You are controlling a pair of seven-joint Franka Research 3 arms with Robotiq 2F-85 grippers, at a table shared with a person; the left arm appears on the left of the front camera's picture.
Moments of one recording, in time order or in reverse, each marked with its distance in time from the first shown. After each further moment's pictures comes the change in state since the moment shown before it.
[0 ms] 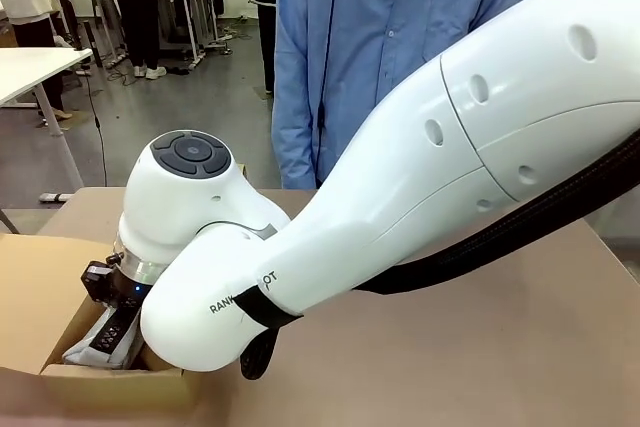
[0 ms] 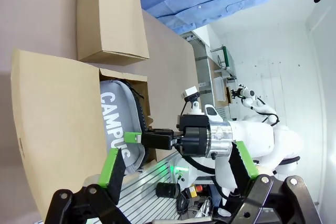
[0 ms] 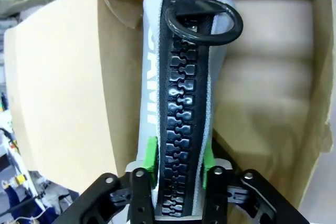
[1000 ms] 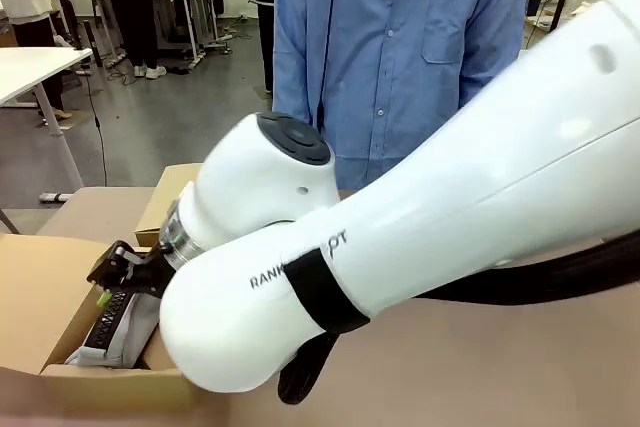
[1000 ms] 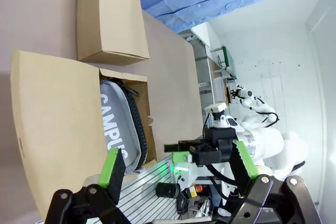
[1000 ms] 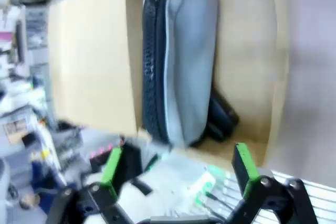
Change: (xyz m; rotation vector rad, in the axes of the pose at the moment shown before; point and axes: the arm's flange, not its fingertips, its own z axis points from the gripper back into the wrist) left arm 0.000 0.000 0.000 0.000 0.000 0.000; right arm -0.030 -0.045 0.082 0.177 0.076 0.010
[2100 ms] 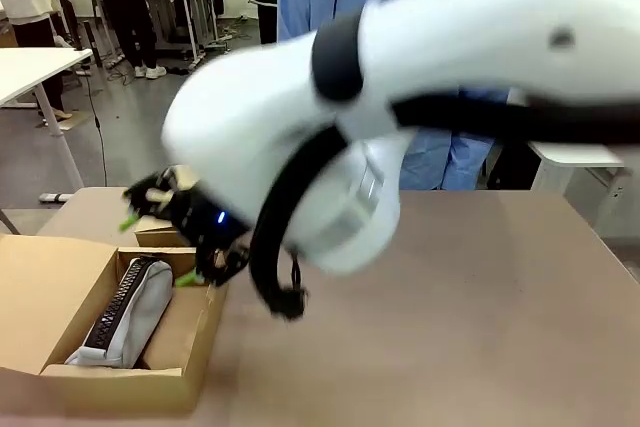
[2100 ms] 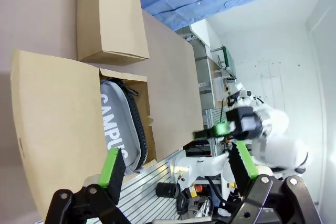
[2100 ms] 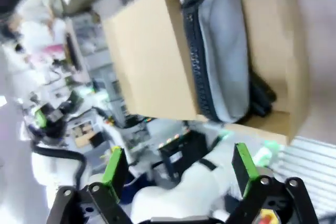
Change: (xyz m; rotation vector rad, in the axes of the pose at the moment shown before) left arm 0.000 0.000 0.000 0.000 0.000 0.000; right arm 0.061 -0.005 0.076 0.248 0.069 -0.288
